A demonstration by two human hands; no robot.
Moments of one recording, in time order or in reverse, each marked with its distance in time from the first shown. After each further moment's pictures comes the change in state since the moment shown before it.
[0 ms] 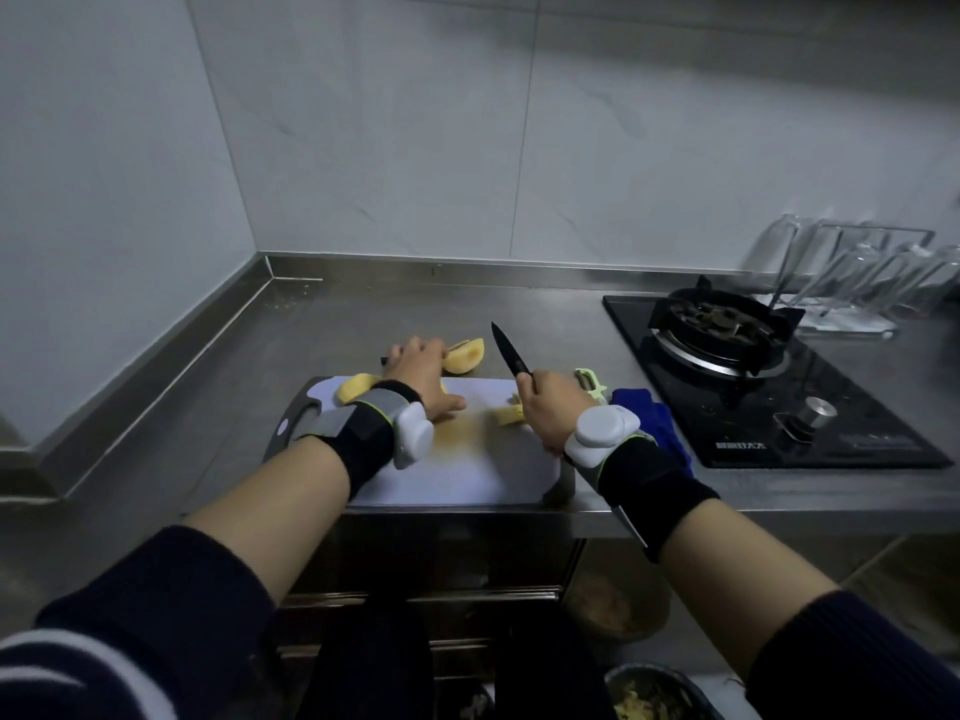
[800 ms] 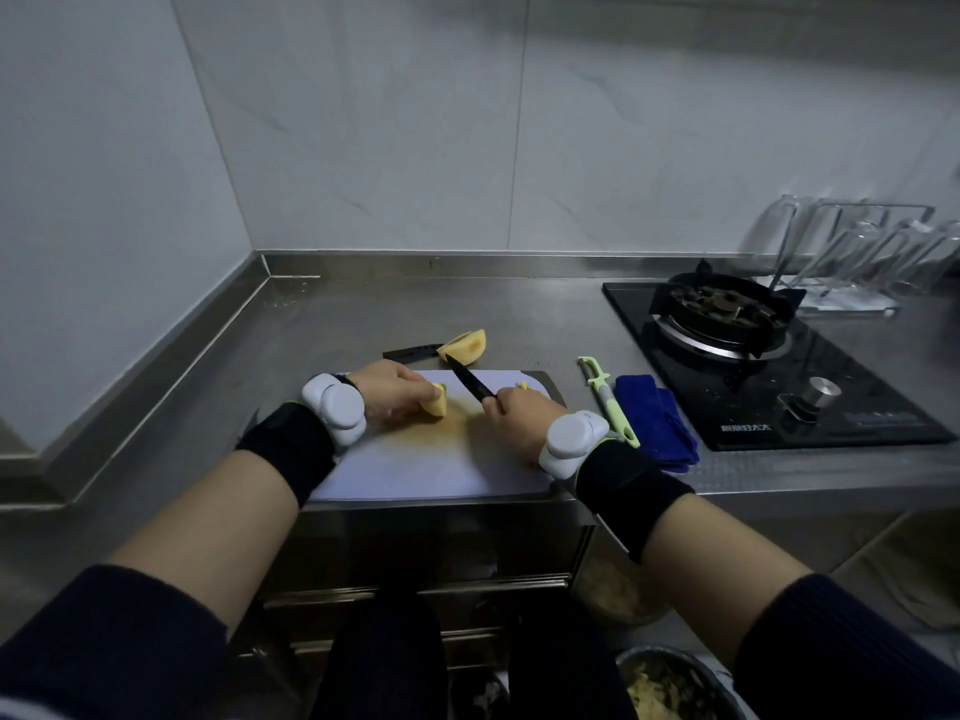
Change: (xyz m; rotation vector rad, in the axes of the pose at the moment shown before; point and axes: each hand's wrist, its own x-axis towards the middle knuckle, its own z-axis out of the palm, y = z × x) left_hand -0.023 -0.036 -0.021 -0.755 -0.396 -0.180; right_hand -0.007 -0.025 0.028 -0.021 -0.166 -0.009
